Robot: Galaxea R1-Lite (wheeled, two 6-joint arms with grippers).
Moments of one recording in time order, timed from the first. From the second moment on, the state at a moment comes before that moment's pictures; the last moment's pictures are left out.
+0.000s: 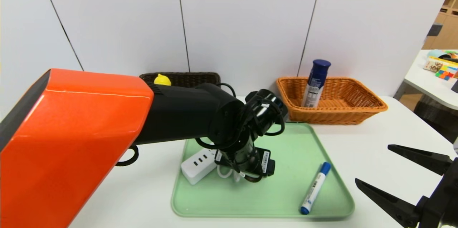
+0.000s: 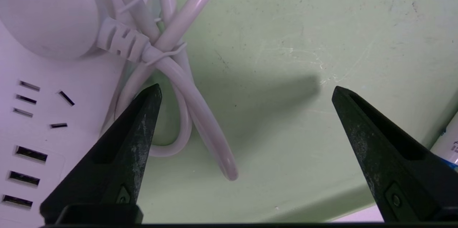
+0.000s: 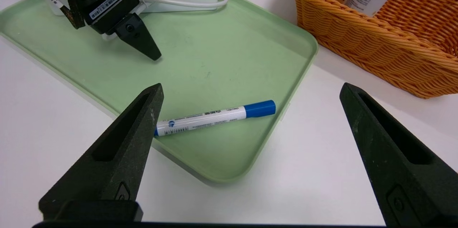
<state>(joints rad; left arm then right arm) -0.89 2.19 -1.77 0.65 0.16 -0.51 0.46 0.98 -0.29 -0.43 0.02 -0.18</state>
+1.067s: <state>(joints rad) -0.89 2.16 -1.76 0.65 0.16 -0.50 0.46 0.98 -0.29 -0.43 0.03 -0.18</state>
